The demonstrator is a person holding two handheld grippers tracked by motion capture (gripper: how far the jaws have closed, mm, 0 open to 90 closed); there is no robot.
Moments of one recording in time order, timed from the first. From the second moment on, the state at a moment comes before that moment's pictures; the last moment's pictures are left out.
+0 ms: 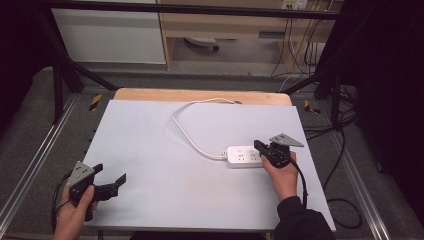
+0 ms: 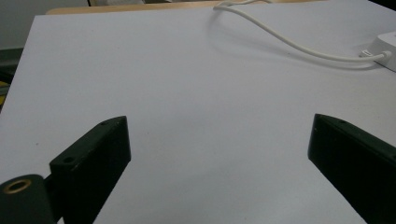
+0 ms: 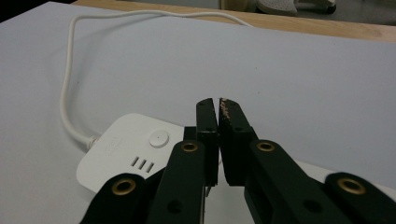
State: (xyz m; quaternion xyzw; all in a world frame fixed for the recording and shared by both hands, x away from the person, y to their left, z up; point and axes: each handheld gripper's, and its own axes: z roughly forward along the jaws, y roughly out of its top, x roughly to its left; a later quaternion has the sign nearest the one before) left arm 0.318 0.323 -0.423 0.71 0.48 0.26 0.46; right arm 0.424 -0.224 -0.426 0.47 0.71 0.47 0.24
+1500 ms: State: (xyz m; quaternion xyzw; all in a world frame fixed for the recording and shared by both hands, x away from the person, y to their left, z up) left arm 0.317 0.319 -0.421 0.70 0.47 0.26 0.46; right arm 0.425 -0.216 -0.442 0.49 0.70 0.47 0.23
